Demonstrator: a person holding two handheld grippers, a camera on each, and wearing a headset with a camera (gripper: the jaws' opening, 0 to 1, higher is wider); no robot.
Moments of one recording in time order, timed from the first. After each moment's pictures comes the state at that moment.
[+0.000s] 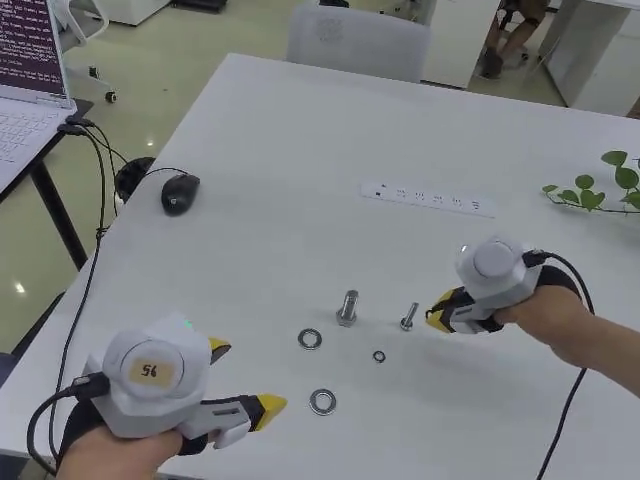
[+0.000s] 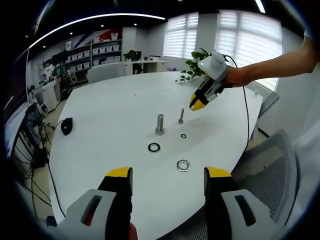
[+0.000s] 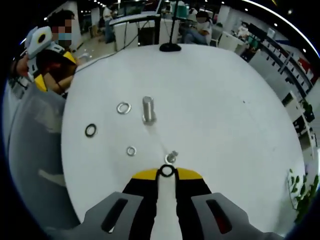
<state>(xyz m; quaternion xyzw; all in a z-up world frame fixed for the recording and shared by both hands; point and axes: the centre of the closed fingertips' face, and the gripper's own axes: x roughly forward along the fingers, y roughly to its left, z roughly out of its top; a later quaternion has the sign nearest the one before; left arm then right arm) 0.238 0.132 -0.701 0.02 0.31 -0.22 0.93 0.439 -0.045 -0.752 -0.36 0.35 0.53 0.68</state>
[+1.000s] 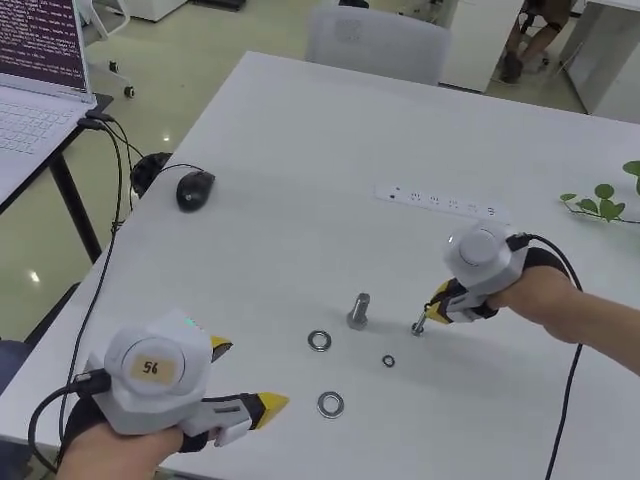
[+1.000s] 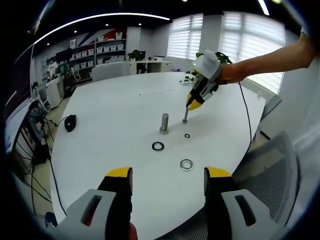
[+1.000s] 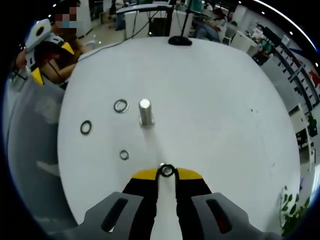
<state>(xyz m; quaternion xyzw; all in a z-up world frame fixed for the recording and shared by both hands) 0.237 0.141 -0.702 0.01 0.31 -0.20 0.93 0.452 -0.026 -0.760 -0.41 0.36 0.54 0.64</state>
